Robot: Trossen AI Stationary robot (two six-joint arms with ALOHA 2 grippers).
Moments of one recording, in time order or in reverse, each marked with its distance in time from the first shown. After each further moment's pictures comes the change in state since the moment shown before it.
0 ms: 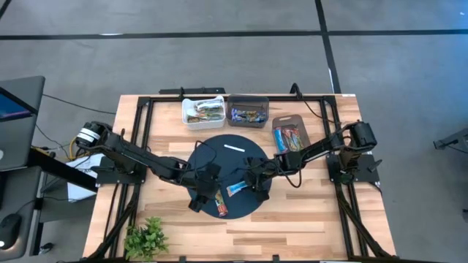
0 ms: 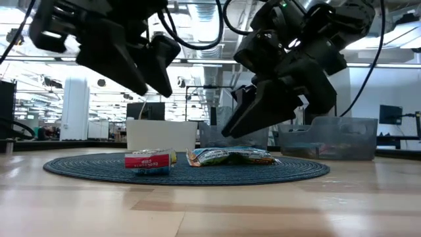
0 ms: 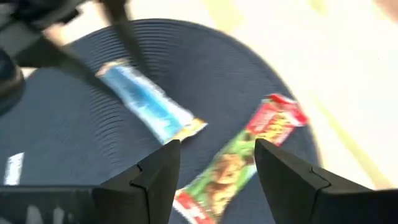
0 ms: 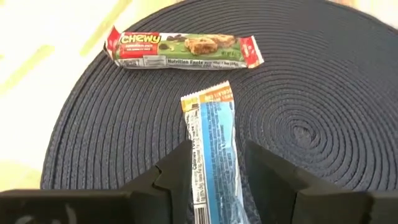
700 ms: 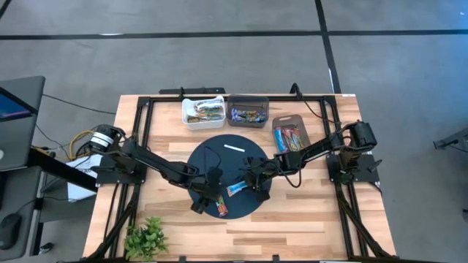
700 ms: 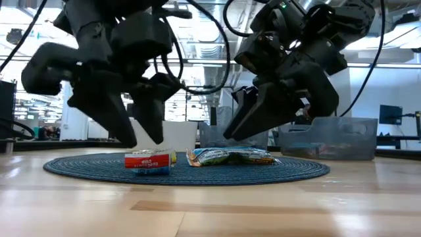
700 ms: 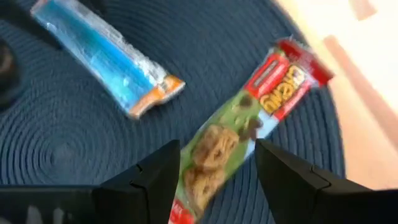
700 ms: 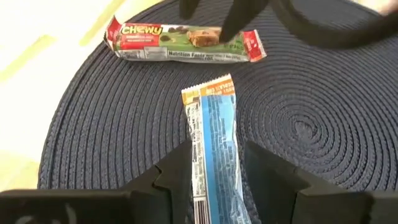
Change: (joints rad) left arm 0.009 0.157 0.001 0.012 0.046 -0.026; right arm 0.000 0.000 0.000 -0.016 0.000 -0.024
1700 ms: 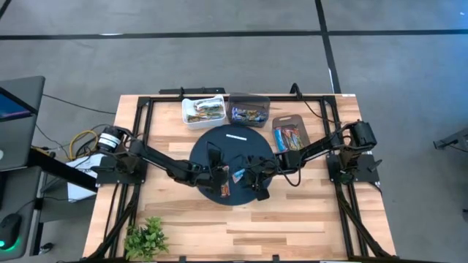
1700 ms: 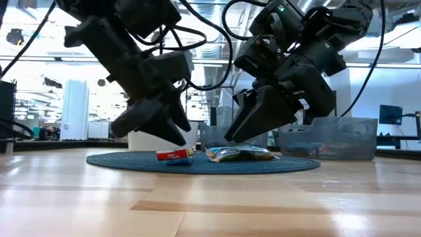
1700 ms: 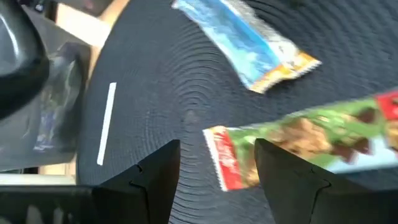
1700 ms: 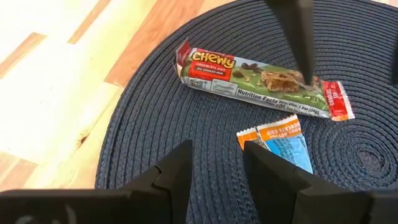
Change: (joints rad) left arm 0.057 0.073 0.001 0.096 -0.573 0.036; right arm -0.013 0.000 0.000 -0.016 0.001 0.027
